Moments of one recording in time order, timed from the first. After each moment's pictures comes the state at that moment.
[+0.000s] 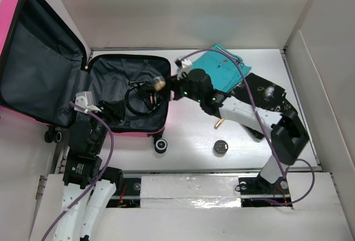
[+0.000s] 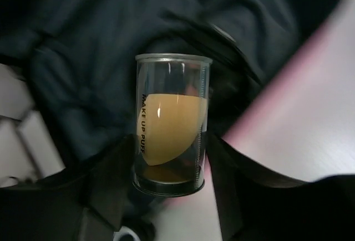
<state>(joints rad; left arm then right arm) -0.20 0.39 0.72 -0.38 -0.03 -0.50 0.80 1.65 1.24 0.14 -0.07 0.37</state>
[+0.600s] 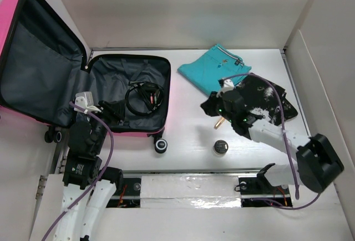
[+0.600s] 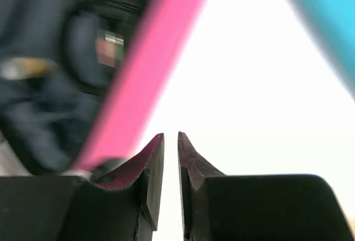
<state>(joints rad) -0.20 0.39 0.72 -0.38 -0.02 -0.50 0.63 1.37 0.76 0.27 -0.01 0.52</state>
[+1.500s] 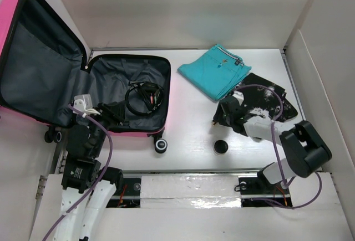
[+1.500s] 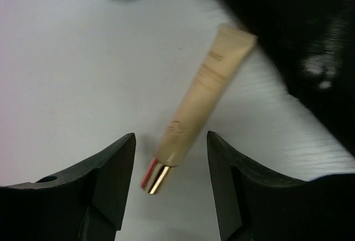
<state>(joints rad) -0.21 0.35 0.72 -0.38 -0.02 -0.50 0.50 1.44 0.61 0.03 0.26 0.72</state>
